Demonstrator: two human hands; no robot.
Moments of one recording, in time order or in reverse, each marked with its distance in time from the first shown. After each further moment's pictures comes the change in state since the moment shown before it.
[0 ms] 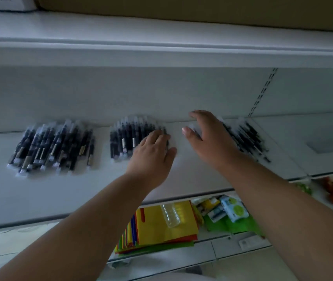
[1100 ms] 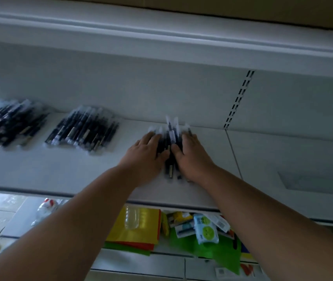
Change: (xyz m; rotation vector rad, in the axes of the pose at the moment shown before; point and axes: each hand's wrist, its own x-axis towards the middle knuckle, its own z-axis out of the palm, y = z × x) left_hand 0.075 0.142 0.104 0.090 -0.136 -0.311; right_hand 0.013 0.187 -0.023 0.088 -0.410 0.061
